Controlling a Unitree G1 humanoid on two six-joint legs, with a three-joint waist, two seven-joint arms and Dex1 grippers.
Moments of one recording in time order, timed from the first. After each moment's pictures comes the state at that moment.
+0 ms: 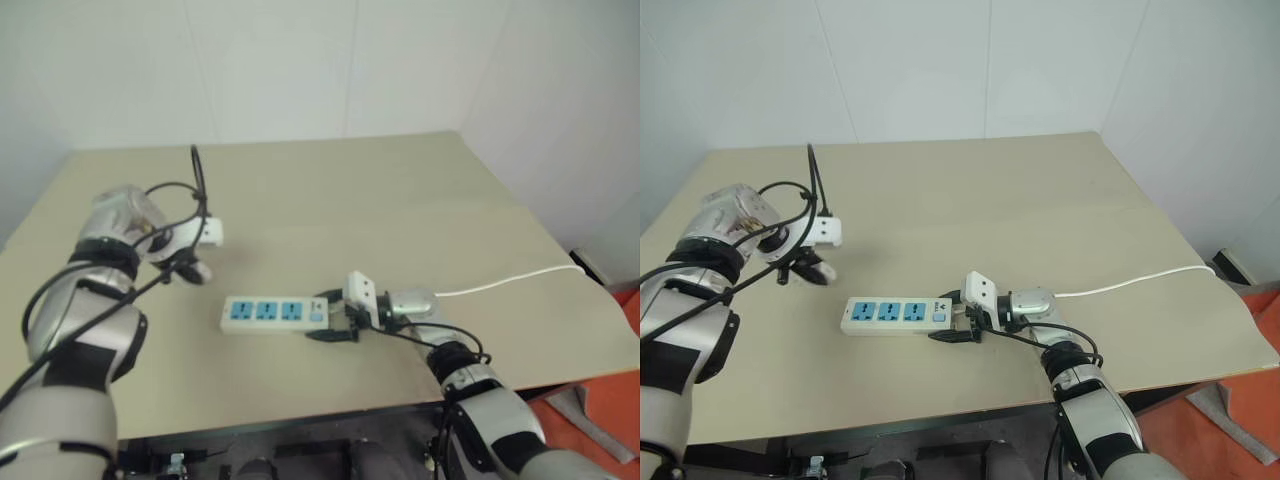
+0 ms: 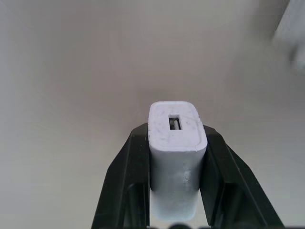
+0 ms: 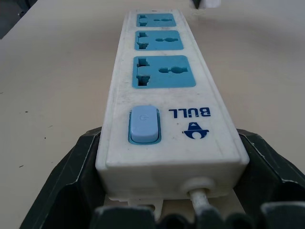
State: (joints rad) left arm -1.25 0.72 -0.39 1.12 0.37 -0.02 -1.45; right arm -0.78 -0.18 0.20 0.89 0.05 -0.37 1.28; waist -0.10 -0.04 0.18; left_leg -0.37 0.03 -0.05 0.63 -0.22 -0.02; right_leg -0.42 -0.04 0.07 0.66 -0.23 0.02
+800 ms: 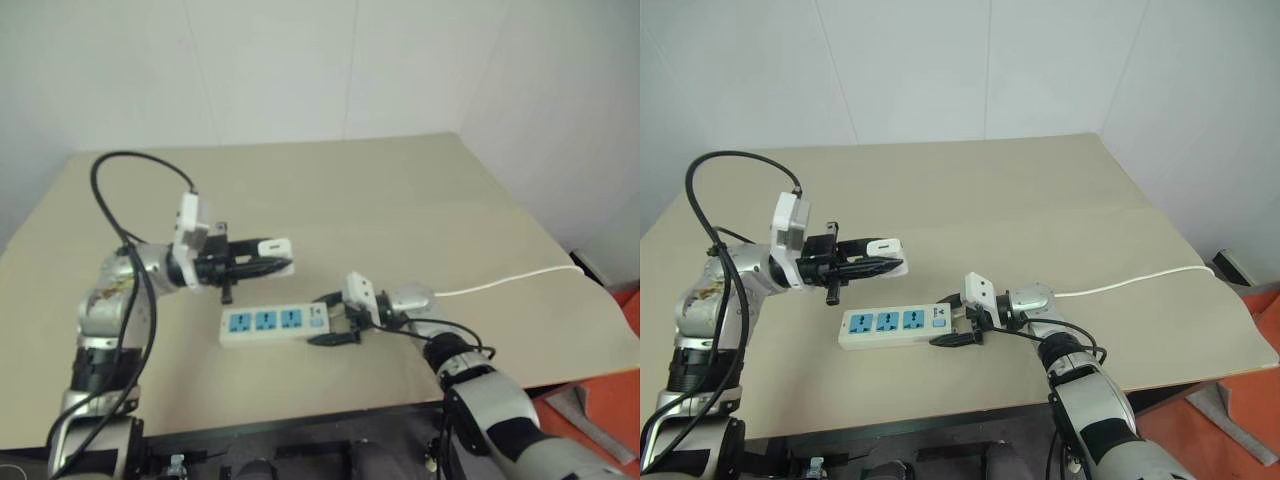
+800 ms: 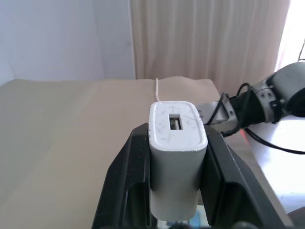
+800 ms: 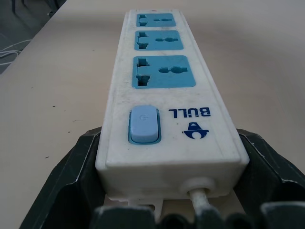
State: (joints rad) left arm -0.56 0.59 0.13 -0.02 -0.56 0.44 -1.36; right arm -0.86 -0.18 0.18 1.07 0.05 -0.45 1.40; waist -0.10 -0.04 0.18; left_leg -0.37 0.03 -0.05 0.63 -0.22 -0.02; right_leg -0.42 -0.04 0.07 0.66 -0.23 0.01
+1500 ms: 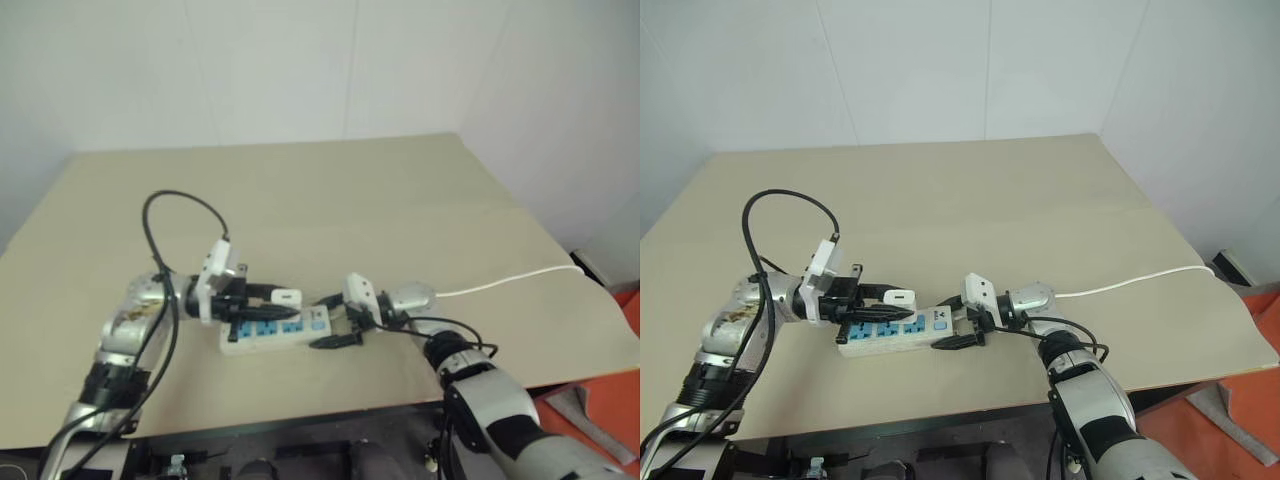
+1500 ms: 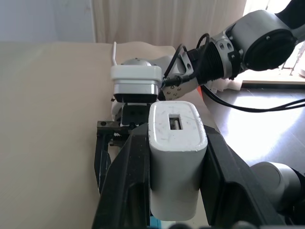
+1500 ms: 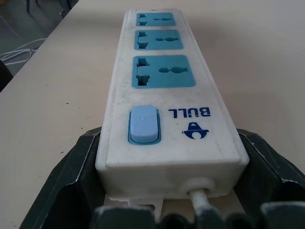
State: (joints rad) left arm -0.49 0.61 -0.02 0.06 -0.49 0.30 -1.44; right arm -0.87 -0.18 0.18 1.09 0.04 -0.45 1.43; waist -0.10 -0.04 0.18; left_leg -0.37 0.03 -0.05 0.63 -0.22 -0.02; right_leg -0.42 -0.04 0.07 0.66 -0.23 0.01
